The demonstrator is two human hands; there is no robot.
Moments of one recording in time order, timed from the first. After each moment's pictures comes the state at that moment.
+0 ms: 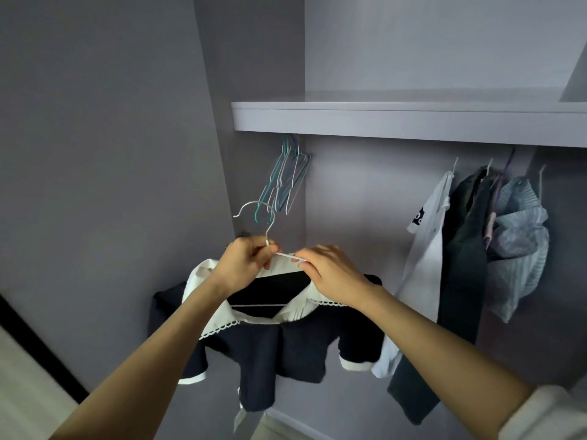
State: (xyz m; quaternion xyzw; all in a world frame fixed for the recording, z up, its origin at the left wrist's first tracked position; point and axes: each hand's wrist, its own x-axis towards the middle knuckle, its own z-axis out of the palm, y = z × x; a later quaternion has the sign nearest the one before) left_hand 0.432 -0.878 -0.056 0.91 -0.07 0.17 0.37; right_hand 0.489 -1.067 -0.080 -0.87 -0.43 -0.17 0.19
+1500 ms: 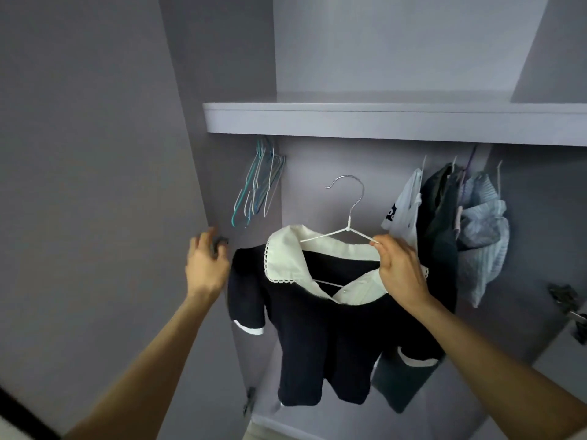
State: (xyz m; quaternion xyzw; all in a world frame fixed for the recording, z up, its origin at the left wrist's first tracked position) left_hand 0.468 -0.859 -0.089 0.84 0.17 0.29 0.42; right_hand 0.506 -1.171 -0.095 -0.85 -0.19 -0.38 0.30
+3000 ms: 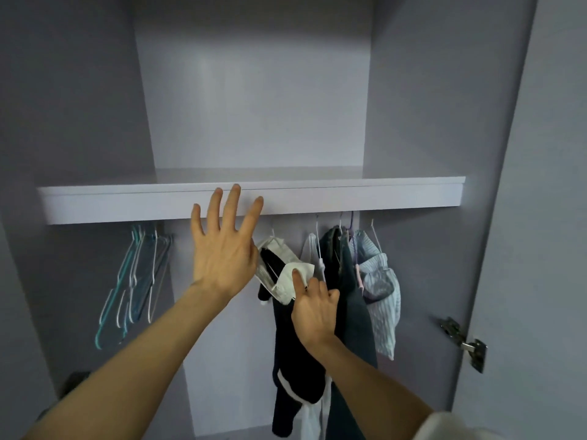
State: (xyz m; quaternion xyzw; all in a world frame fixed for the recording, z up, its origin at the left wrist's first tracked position) left_hand 0.590 -1.007 0.031 0.85 -0.20 0.49 0.05; right_hand 0.576 -1.154 -0.077 -0.93 0.11 -0.36 -0.02
